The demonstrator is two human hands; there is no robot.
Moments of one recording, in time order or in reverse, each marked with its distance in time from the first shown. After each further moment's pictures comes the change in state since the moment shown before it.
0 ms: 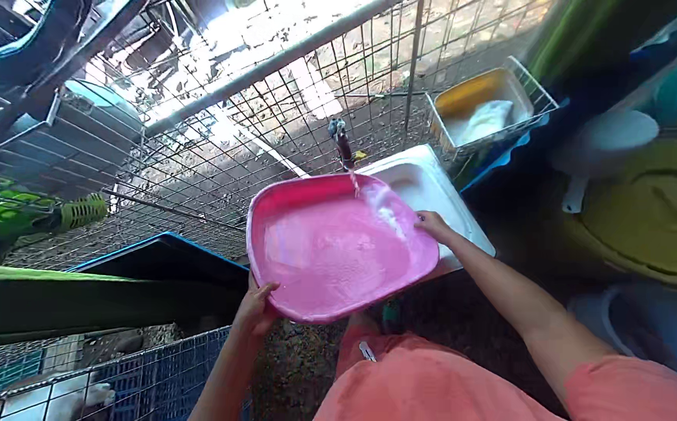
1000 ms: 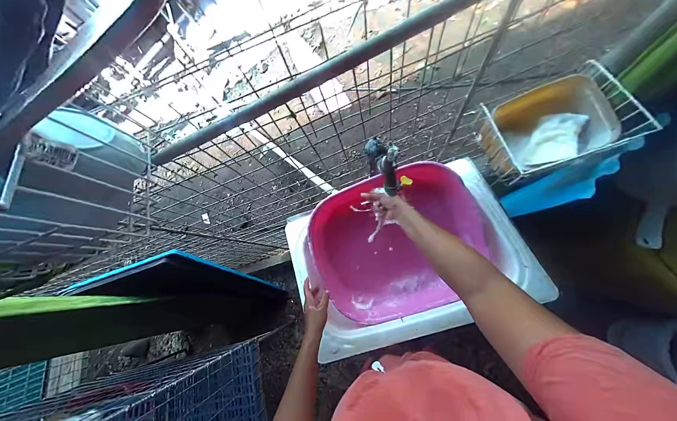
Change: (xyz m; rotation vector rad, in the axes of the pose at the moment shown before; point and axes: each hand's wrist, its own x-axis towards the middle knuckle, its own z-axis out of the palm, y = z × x) left_hand 0.190 -0.114 0.002 0.437 -0.024 0.294; right_hand 0.131 -0.187 0.104 0.772 -0.194 0.172
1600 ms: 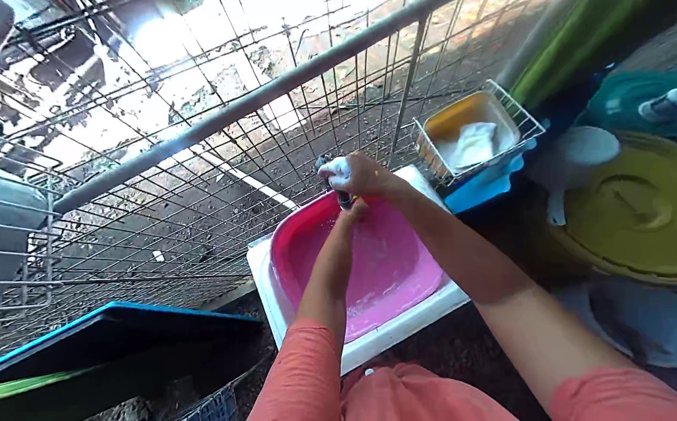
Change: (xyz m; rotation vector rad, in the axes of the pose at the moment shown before) left_hand 0.078 0.280 0.172 0.587 -0.774 0.442; right_hand -0.132 -0.138 0.013 -1.208 -0.053 -0.933
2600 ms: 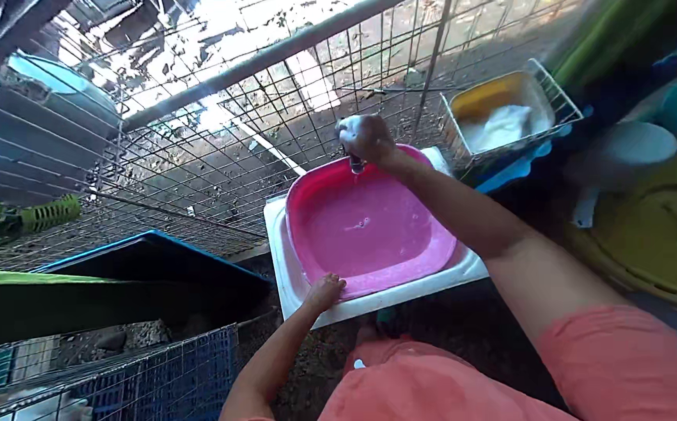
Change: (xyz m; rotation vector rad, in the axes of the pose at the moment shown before) left_hand -0.181 -0.189 0.163 0.586 -0.234 -0.108; right_hand -0.005 -0.014 0.016 -0.145 0.173 0.141
